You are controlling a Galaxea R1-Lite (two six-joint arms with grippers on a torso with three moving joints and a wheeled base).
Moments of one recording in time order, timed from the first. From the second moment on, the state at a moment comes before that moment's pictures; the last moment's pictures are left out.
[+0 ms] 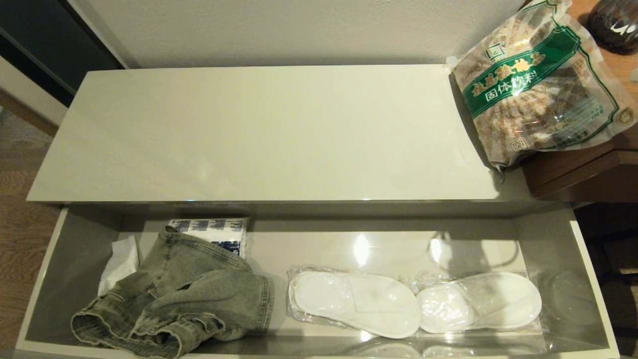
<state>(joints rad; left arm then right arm) -0.01 0.00 0.00 0.01 0.00 0.02 -0.05 1.41 -1.60 0.44 -0.11 -0.10</state>
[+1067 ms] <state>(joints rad) -0.01 0.00 0.00 0.01 0.00 0.02 0.13 1.21 -1.23 0.15 -0.25 -0.20</state>
